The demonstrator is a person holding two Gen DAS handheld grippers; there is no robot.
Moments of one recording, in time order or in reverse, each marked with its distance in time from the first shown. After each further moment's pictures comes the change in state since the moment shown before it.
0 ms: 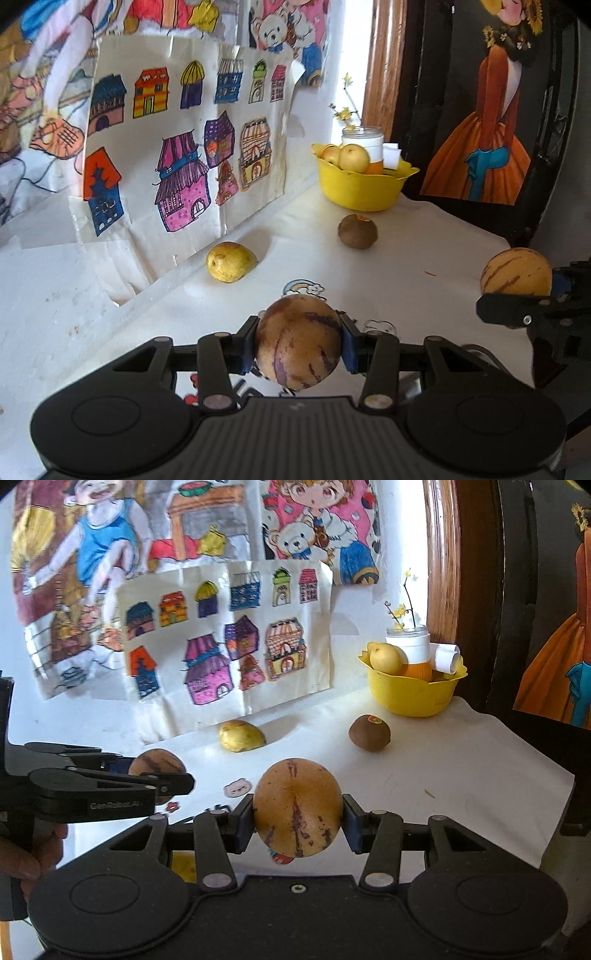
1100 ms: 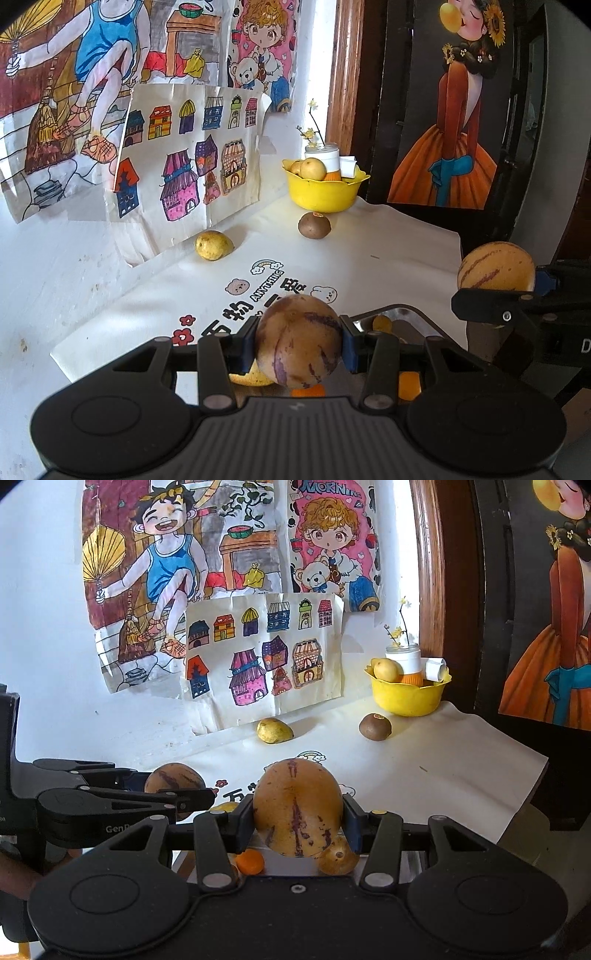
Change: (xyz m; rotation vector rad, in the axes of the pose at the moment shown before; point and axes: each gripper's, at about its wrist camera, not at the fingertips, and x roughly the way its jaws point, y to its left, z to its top) left arm -0.111 -0.045 -0.062 0.015 -0.071 -0.025; right arm -0.114 0.040 -0.059 0.006 -0.081 0.003
